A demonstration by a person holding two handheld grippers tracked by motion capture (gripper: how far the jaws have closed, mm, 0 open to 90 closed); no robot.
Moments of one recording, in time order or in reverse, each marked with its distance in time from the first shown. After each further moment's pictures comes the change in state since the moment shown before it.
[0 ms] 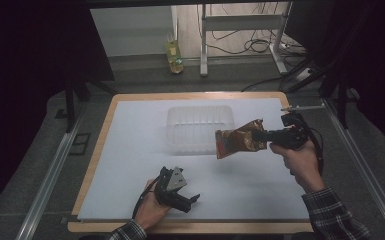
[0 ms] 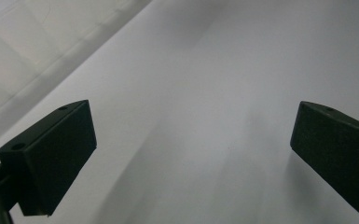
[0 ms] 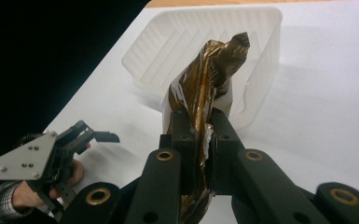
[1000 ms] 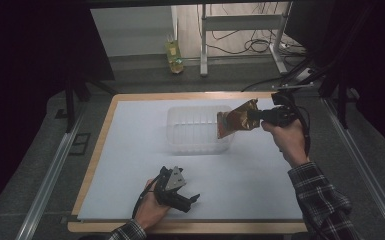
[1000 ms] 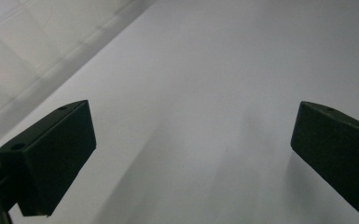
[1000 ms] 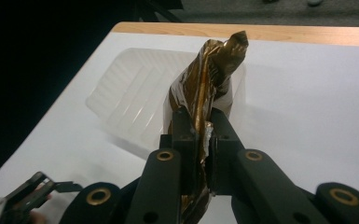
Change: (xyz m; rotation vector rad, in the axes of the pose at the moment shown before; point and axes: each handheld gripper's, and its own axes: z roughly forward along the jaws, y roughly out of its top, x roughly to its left) left arm 0.001 0.000 -0.002 -0.006 -0.007 -0.001; right arm -0.004 0.051 0.026 -0.030 -0.127 0.000
